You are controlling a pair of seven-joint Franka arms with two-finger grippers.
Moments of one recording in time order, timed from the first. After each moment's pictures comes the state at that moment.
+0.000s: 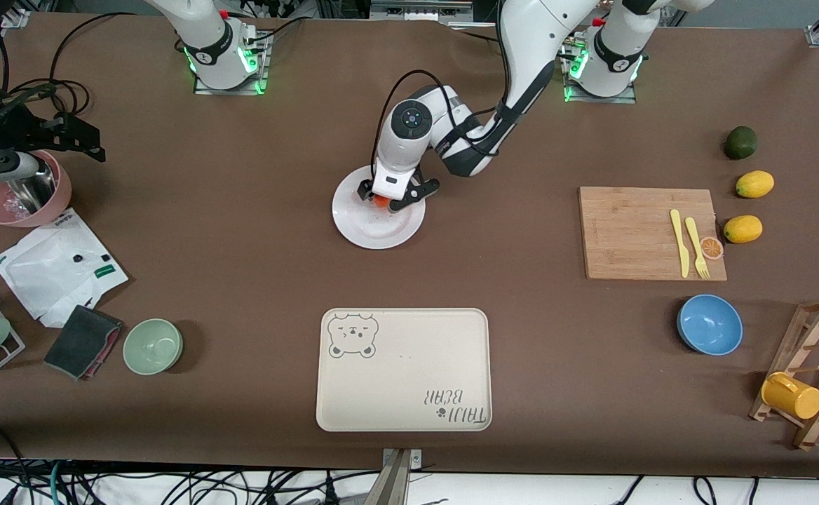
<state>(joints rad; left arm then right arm) -0.64 0.71 -0.33 -1.71 -0.03 2.49 -1.45 0.21 0.01 -0.19 -1.61 0.02 1.52 -0.17</state>
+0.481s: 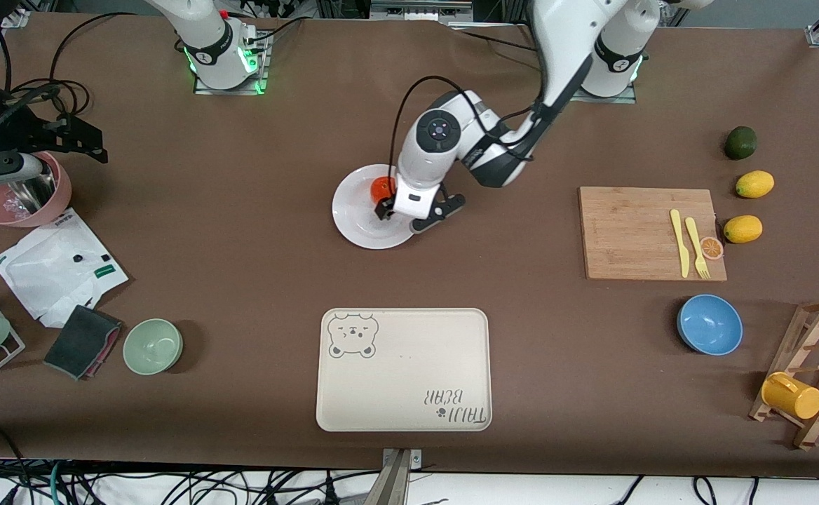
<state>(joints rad) -0.50 0.58 -0.32 -1.68 -0.03 2.25 -1.29 0.21 0.01 -0.18 -1.62 0.02 1.54 -0.17</state>
